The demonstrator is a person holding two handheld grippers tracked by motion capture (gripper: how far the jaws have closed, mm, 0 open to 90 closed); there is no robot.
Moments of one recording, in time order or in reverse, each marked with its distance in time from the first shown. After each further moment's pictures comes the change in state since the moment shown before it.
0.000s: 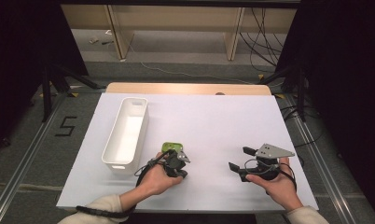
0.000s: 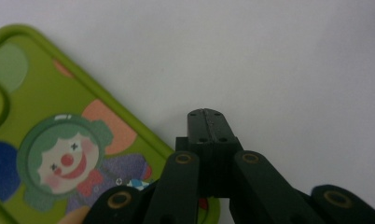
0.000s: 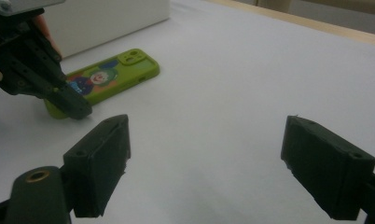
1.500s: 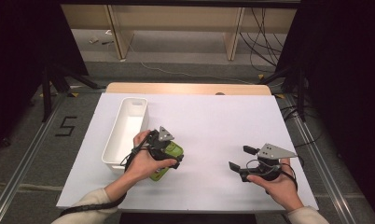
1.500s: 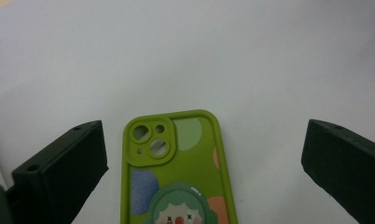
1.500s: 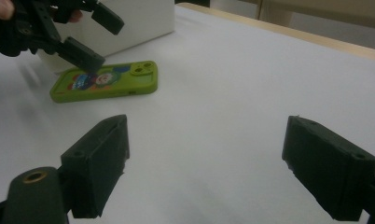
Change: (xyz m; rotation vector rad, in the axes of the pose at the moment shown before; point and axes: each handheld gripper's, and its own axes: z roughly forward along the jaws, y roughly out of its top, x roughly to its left) left arm 0.047 0.012 -0.027 -0.240 0.214 -0.123; right arm 0.001 0.003 -0.004 -0.043 0.013 -0.012
